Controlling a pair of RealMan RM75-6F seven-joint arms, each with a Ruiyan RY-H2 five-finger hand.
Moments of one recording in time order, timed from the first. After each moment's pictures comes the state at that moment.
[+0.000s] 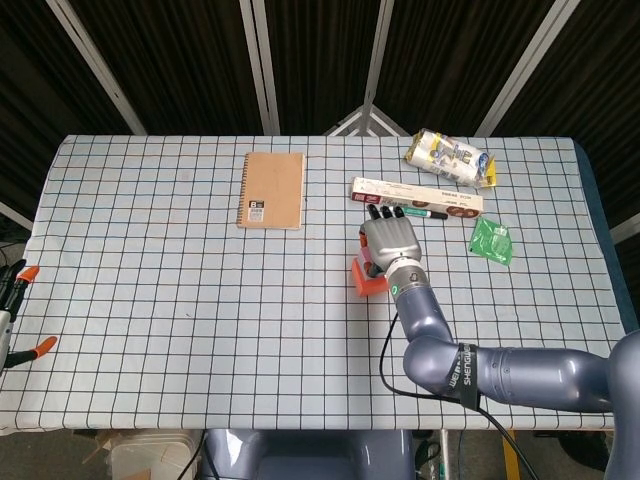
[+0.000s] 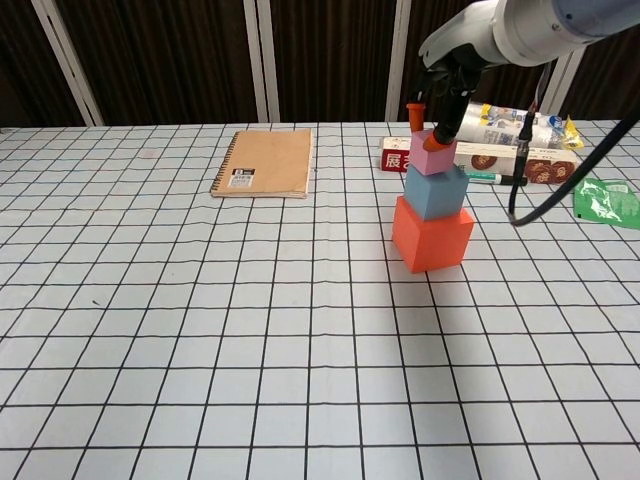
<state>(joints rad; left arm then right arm) -0.10 -1.10 -0.06 -1.53 1.49 1.49 -0.04 1.36 -1.23 0.25 -1.82 0.16 1.03 -0.85</state>
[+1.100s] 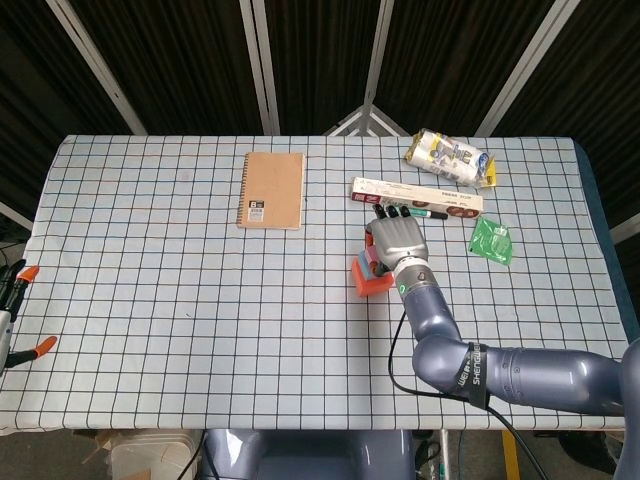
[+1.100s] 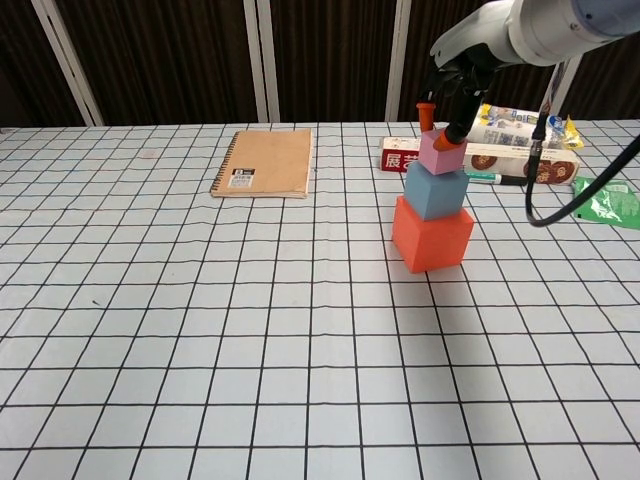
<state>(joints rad) -0.10 -1.11 -0.06 -1.53 1.48 1.49 -0.02 1.33 -1.21 0.24 -1.82 0.13 1.01 -0.84</state>
